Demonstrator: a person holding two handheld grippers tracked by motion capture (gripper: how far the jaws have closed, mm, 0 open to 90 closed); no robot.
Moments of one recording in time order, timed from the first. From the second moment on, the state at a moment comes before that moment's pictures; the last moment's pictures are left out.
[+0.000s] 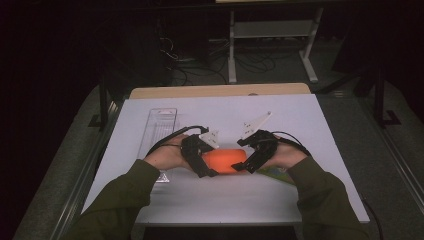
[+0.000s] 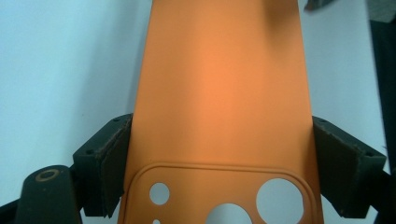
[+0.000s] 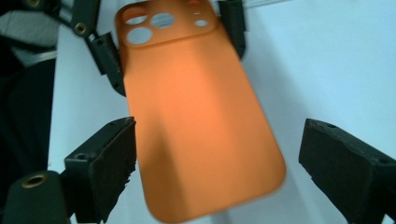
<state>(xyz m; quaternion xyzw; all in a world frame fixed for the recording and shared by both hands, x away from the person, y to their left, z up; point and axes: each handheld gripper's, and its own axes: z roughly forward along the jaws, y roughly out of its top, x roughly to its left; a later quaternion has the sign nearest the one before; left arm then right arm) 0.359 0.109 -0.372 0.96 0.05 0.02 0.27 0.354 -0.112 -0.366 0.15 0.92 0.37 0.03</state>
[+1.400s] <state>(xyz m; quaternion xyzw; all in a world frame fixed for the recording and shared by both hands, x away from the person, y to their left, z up) 0.360 0.122 -0.381 0.92 0.24 0.04 0.31 0.315 -0.143 -0.403 0.34 0.84 0.41 0.14</state>
